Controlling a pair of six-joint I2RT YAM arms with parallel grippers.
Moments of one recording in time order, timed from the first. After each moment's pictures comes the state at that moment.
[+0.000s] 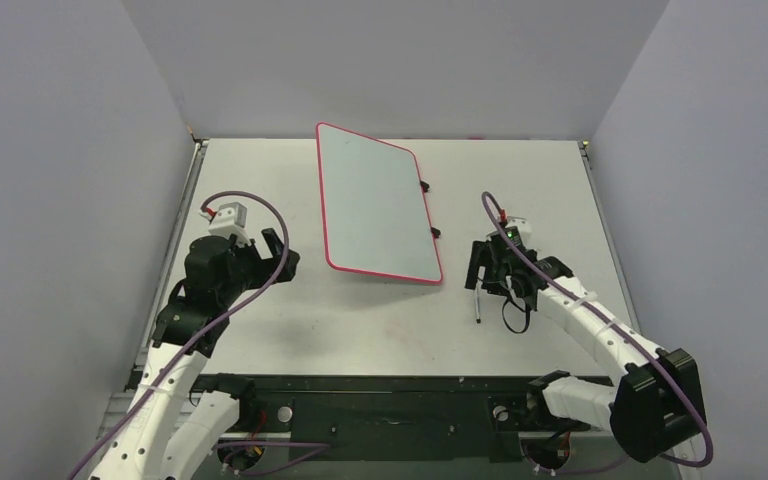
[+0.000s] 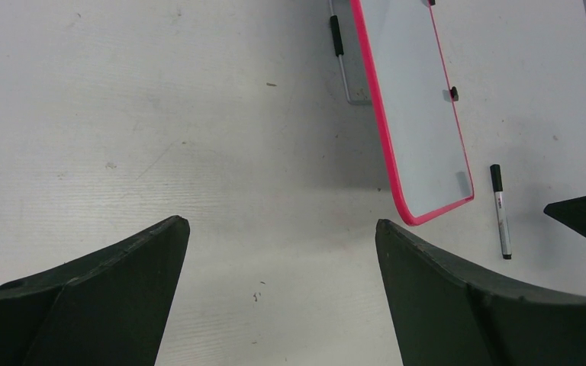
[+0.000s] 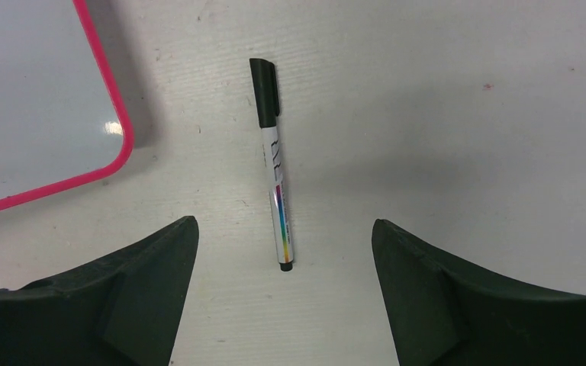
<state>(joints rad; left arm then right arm) -0.23 0.70 0.76 -0.52 0.03 -0.44 0.38 1.13 0.76 -0.60 0.20 0.49</state>
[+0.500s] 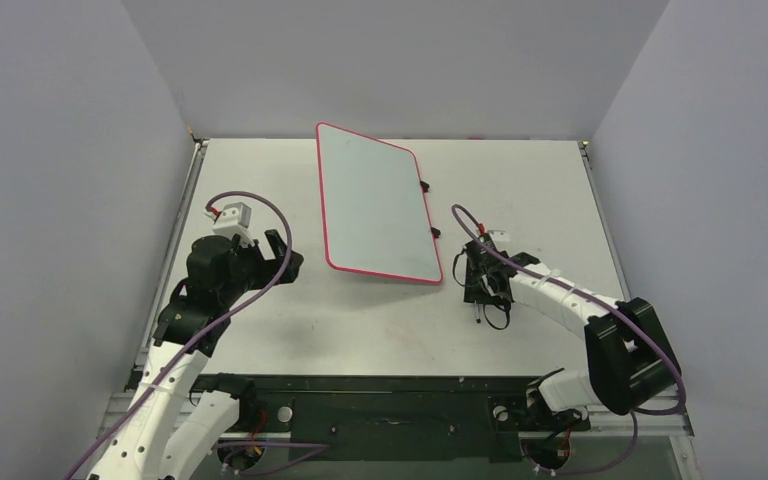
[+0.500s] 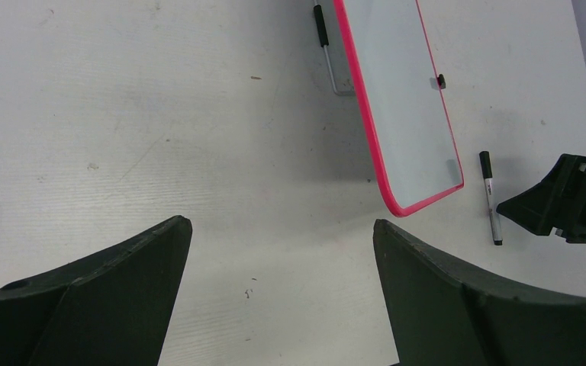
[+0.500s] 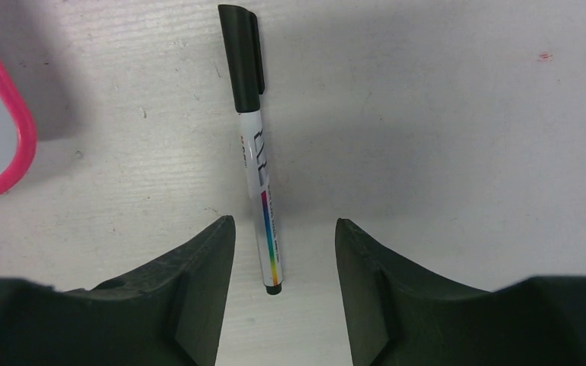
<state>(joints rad) -0.24 0.71 0.76 -0.51 0.07 -0.43 0.47 1.38 0.75 -0.57 0.28 0.51</state>
